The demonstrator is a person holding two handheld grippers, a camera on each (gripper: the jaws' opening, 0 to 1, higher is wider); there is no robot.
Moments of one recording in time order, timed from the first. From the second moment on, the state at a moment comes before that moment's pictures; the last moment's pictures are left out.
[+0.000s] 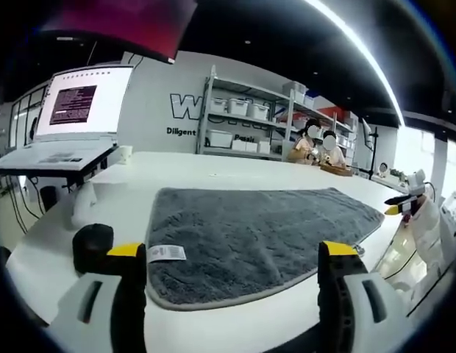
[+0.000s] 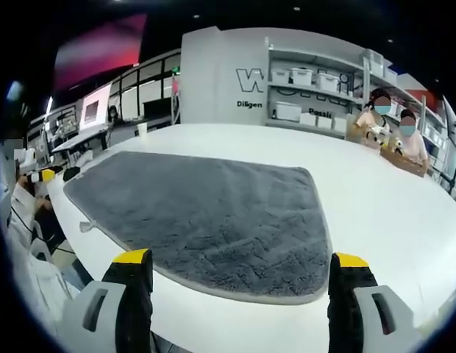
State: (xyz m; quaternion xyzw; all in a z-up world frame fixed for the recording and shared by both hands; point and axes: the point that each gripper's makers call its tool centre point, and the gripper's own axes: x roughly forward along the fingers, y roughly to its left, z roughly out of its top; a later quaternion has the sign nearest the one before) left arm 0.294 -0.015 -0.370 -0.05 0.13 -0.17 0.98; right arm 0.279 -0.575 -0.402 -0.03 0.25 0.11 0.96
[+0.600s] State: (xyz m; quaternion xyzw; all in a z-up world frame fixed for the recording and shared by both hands) left arm 0.308 -0.023 -0.364 -0.05 0.13 -0.17 0.98; right arm 0.286 -0.583 -0.391 -0.03 0.23 0.11 0.97
